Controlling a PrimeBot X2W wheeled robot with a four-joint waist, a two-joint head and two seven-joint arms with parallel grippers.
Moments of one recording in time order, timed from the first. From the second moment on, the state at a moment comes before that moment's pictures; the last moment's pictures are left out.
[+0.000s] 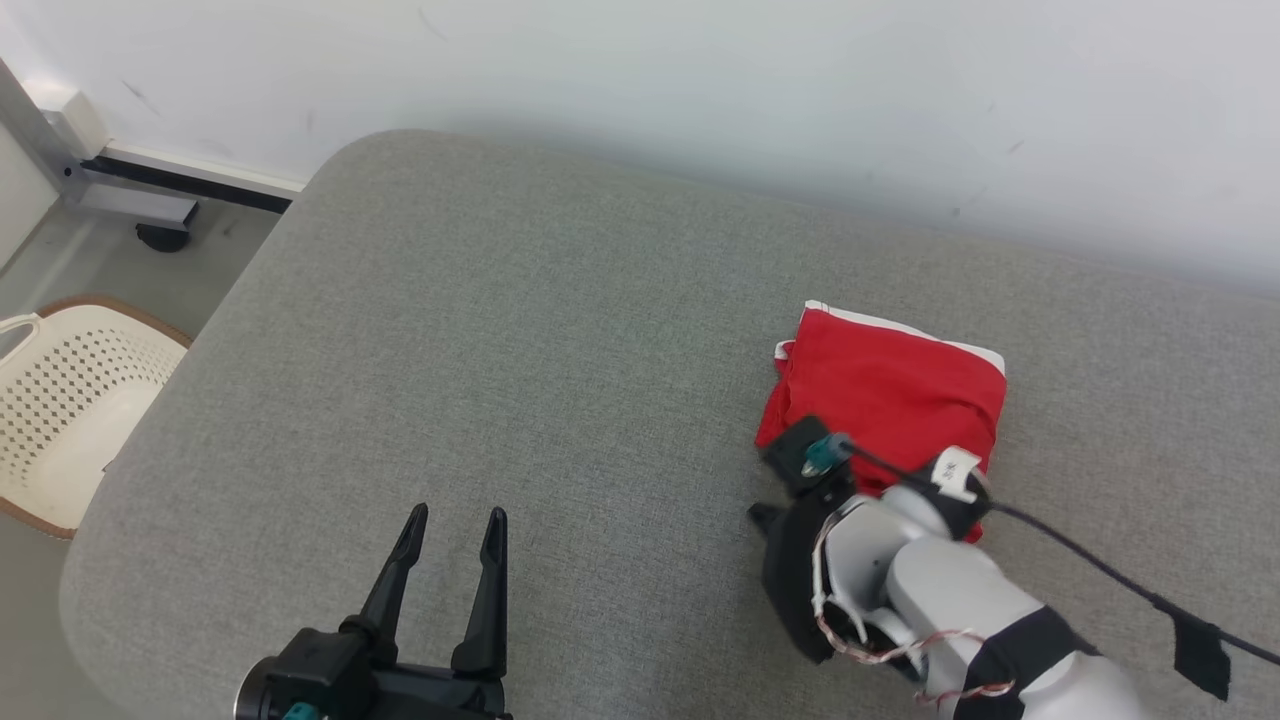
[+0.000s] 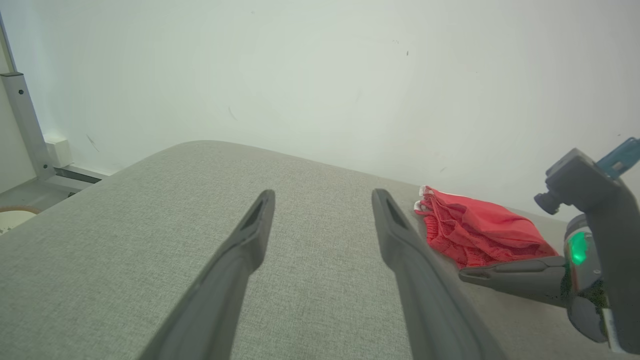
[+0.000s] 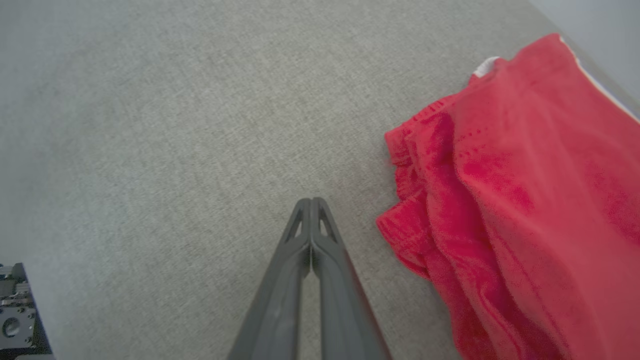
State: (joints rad) left arm -0.08 0.05 -0.21 0.14 -0.30 -0.10 -0.26; right arm -0.66 -0.22 0.75 0.67 0.40 0.13 0.41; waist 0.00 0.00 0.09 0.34
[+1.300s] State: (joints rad) left arm 0.00 0.06 -0.14 0.11 -0.22 -0.12 -0.26; right arm -0.27 -0.05 -0.16 0.24 0.12 0.13 0.42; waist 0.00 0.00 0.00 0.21
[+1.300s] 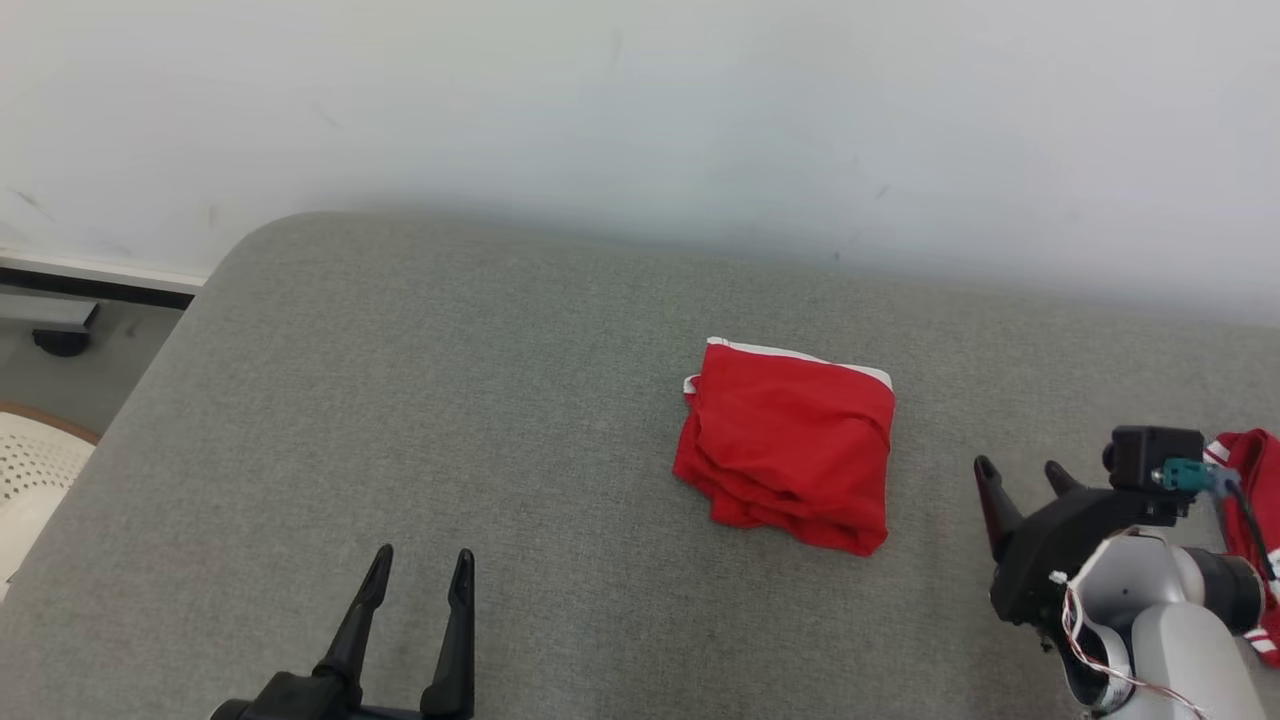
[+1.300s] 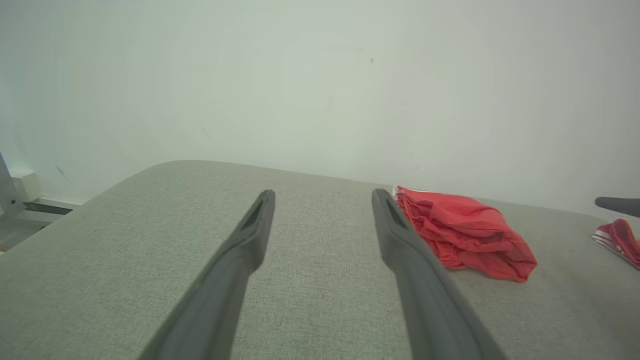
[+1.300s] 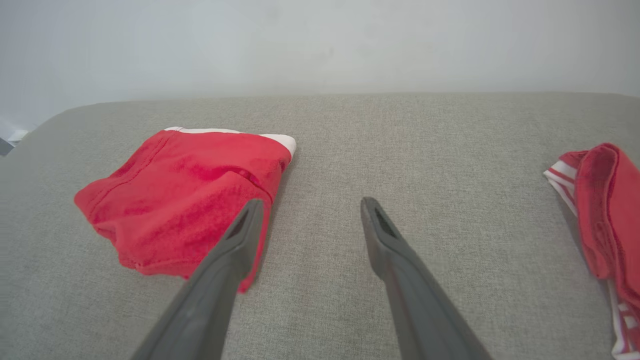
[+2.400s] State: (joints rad) left arm 0.05 0.05 -0.08 0.08 -0.22 -0.12 -0.26; right arm -0.19 -0.05 -0.09 0.30 0.15 0.13 -0.07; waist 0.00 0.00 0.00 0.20
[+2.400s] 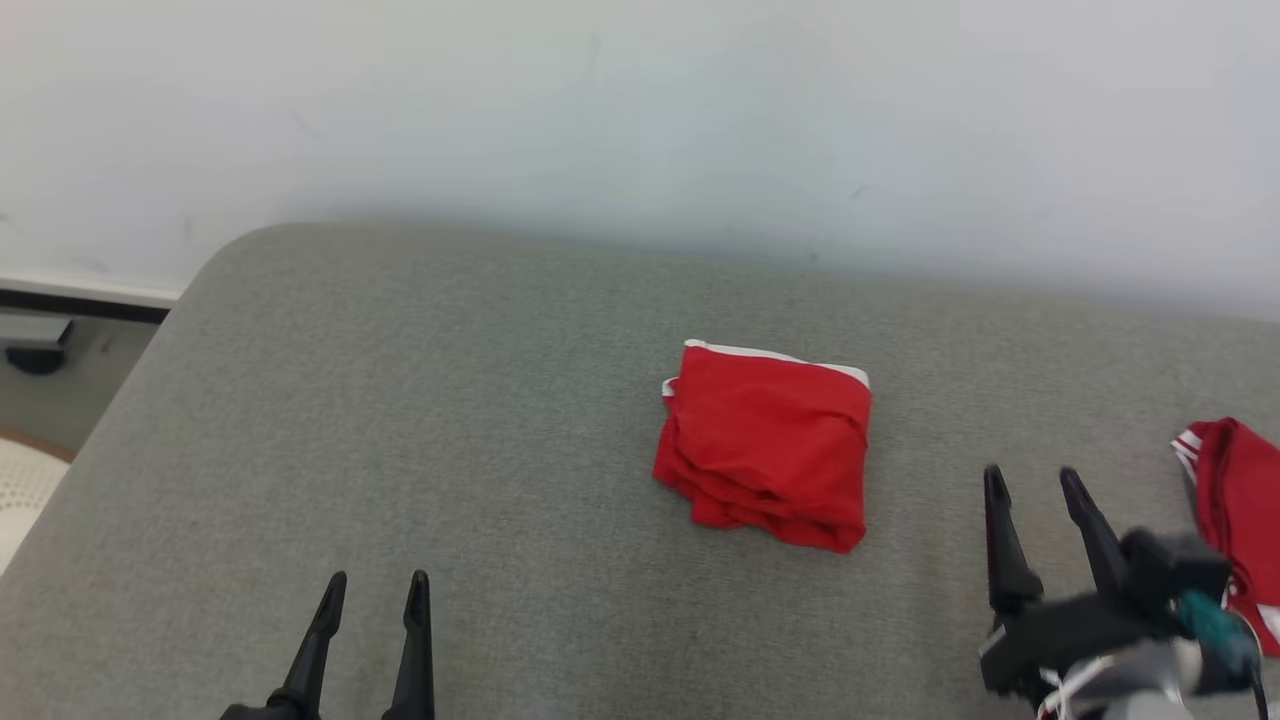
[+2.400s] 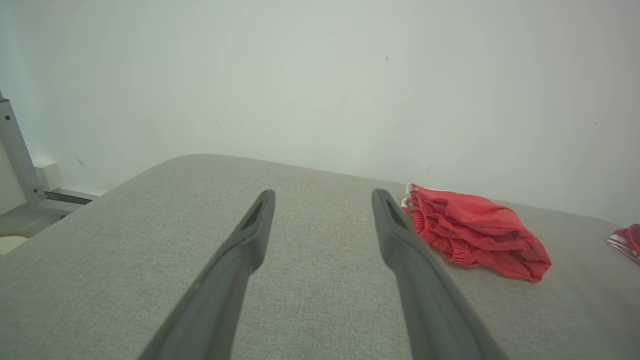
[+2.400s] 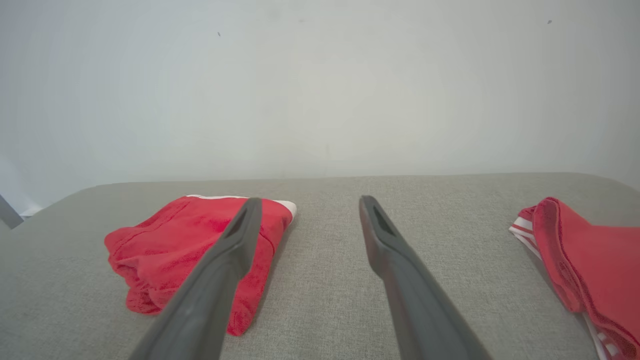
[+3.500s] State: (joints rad) left arm 0.10 0.05 -0.03 0.11 -0.17 -0.13 -0.26; right arm 0.04 -0.05 -0.06 0.23 0.15 0.13 -0.20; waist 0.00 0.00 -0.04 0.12
